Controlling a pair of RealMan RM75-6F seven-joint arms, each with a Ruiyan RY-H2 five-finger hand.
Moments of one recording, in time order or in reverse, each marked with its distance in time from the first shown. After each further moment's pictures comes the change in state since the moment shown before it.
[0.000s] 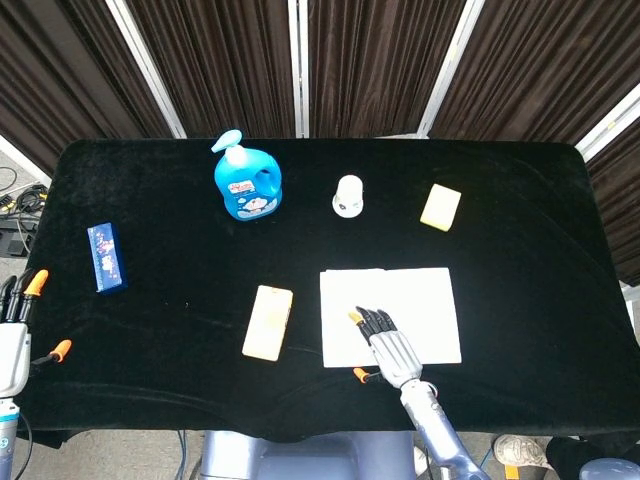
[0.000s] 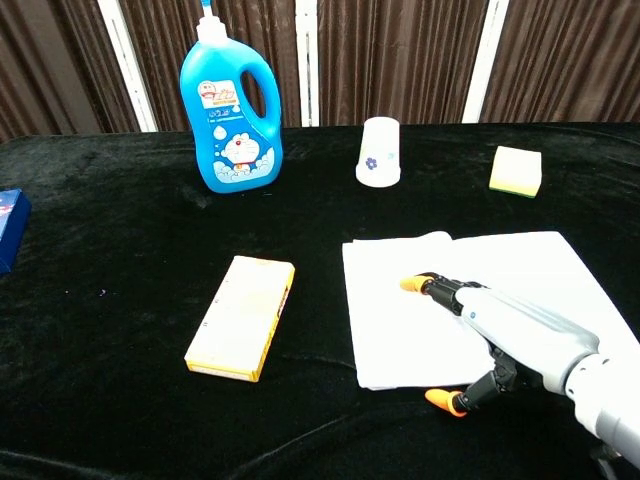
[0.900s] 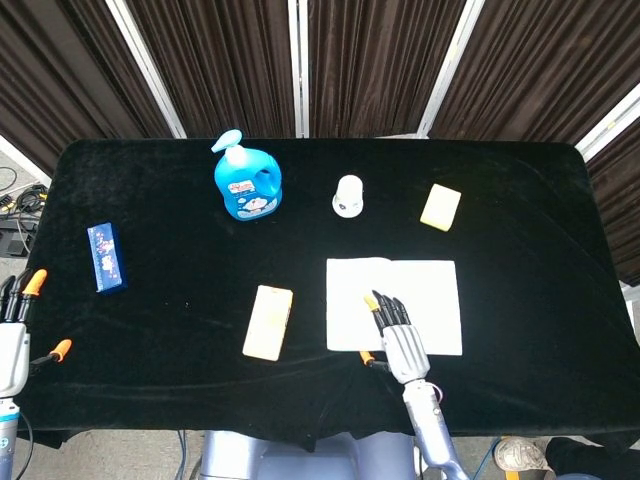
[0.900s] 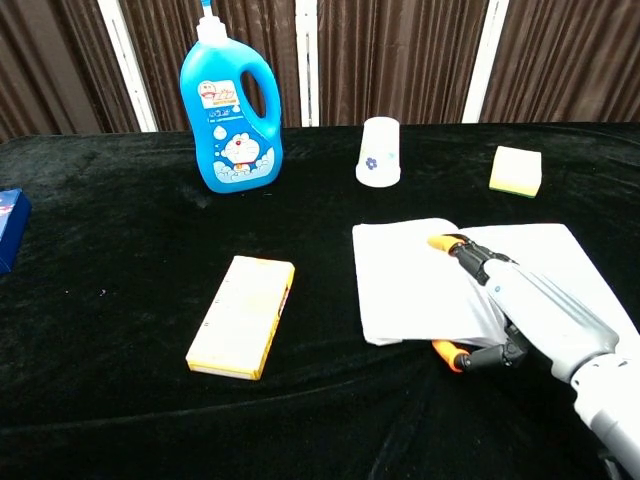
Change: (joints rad) left arm 0.001 -0.004 -0.002 -0.001 -0.002 0.003 -0.008; right arm -0.078 -0.165 0.026 0.215 -0.108 0.227 0.154
